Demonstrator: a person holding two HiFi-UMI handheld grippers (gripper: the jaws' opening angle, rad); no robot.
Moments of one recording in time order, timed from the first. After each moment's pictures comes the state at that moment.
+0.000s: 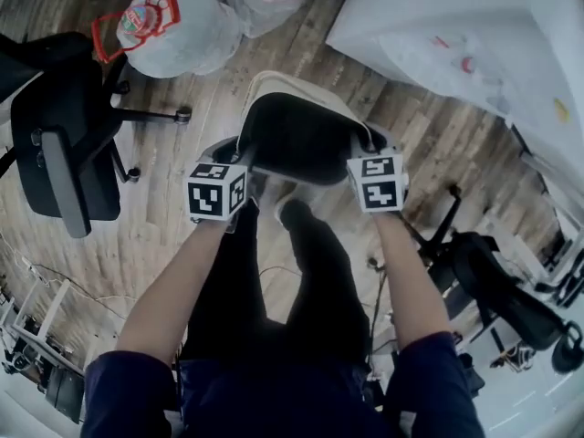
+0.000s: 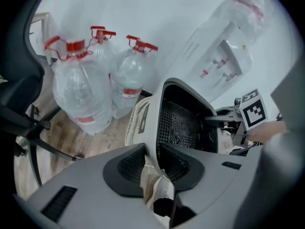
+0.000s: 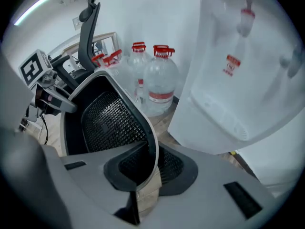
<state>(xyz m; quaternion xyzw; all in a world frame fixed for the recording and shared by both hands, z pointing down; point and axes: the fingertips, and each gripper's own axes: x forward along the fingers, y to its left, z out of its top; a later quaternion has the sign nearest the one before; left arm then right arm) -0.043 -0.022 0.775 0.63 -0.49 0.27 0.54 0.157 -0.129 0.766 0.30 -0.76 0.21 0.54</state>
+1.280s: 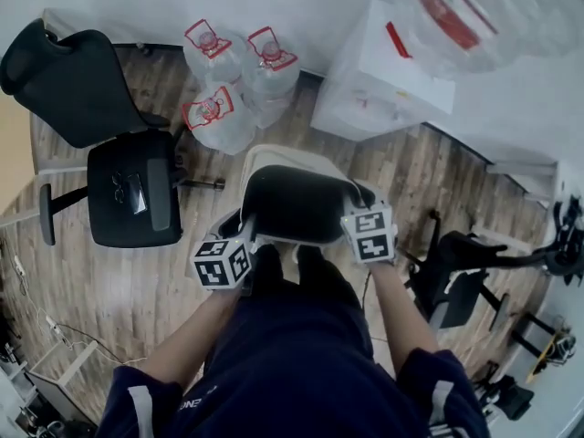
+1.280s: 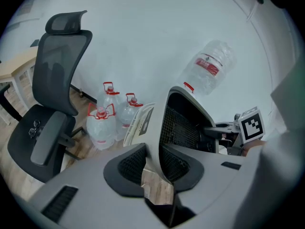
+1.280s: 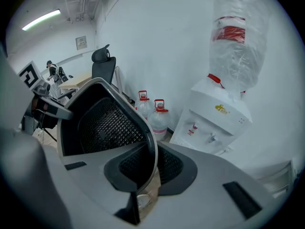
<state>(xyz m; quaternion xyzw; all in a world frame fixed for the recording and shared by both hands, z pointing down) -0.089 0.061 0.408 0.66 -0.56 0.16 0.48 0.115 -0.046 0.392 0.38 -0.80 0.17 0.43</state>
